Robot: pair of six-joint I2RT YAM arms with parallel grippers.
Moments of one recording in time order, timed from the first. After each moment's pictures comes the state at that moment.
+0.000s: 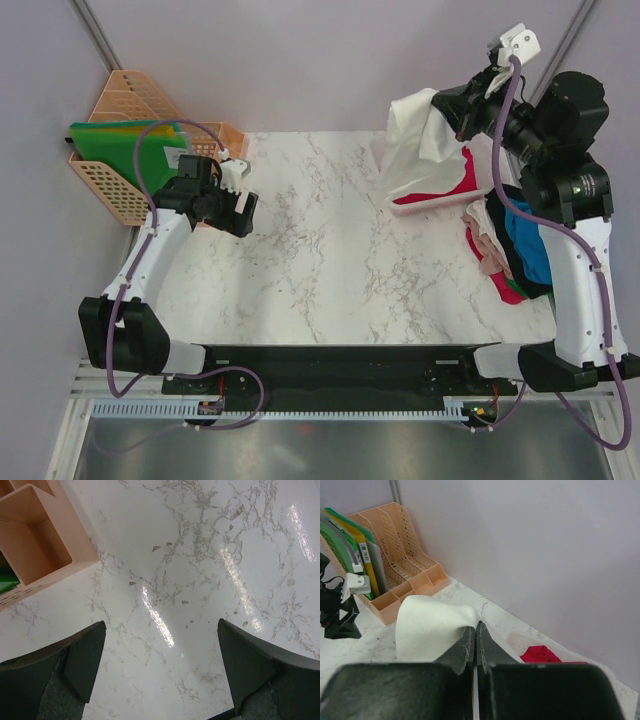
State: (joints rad) left arm -0.11 1.39 1.22 -0.75 0.22 0.30; right arm 0.18 1.33 1.95 -0.57 -0.45 -0.07
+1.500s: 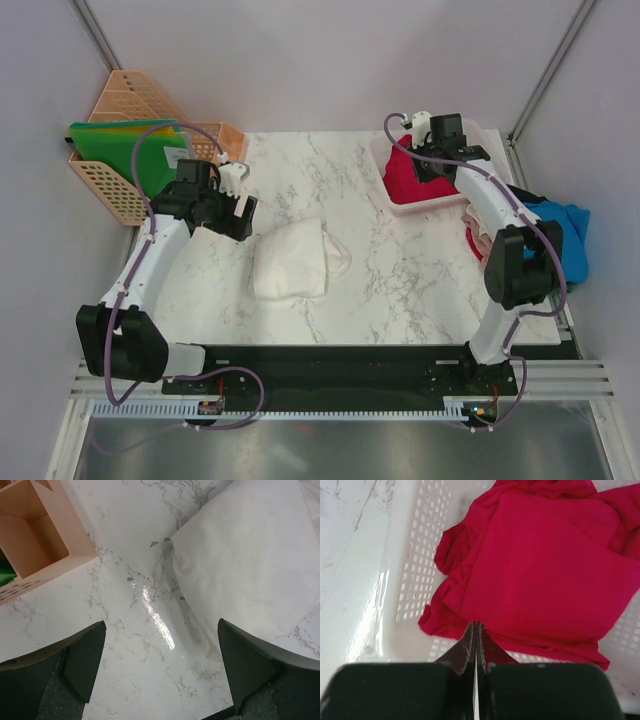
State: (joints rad) left arm -0.11 1.35 1.19 -0.75 0.22 0.30; right arm 0.17 1.81 1.58 -0.53 -0.09 -0.26
